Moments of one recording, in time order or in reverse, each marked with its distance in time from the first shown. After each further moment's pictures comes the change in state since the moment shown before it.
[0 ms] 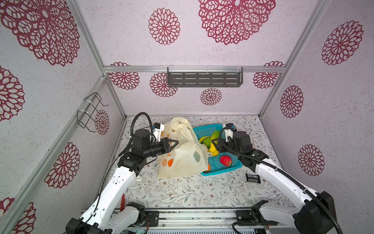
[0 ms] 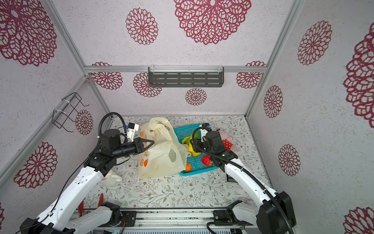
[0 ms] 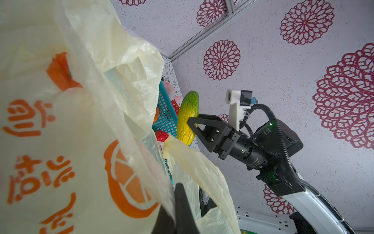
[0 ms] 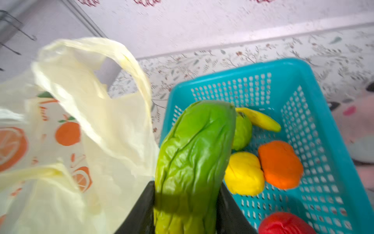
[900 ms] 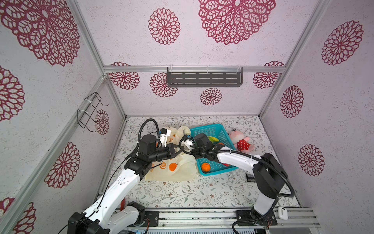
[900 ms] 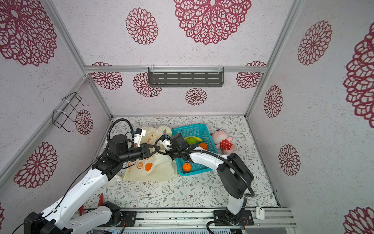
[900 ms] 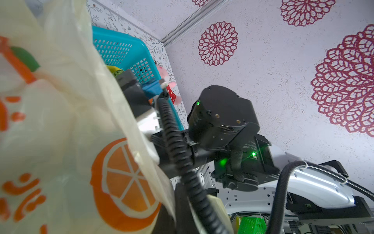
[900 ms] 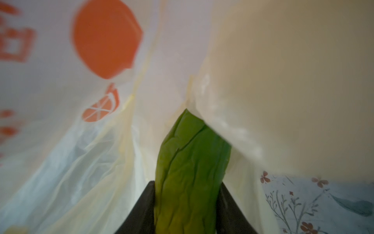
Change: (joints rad) left arm -0.094 -0.001 -0.137 0.148 -0.016 -0.066; right arm 0.305 0.599 0.304 -0.002 -0.333 -0.101
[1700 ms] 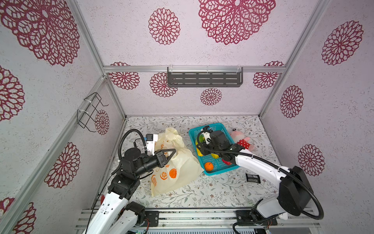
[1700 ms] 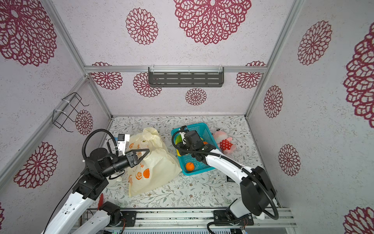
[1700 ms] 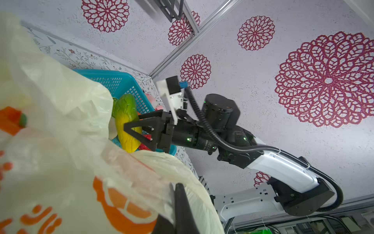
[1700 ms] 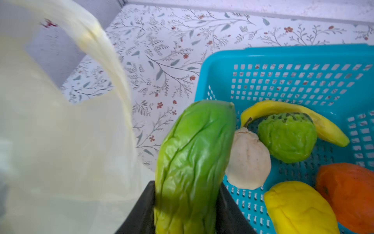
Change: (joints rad) left arm 0.030 -0.335 -0.093 -0.031 -0.068 -0.007; right arm -0.101 -0.354 -0.159 -0.064 0.429 -0.024
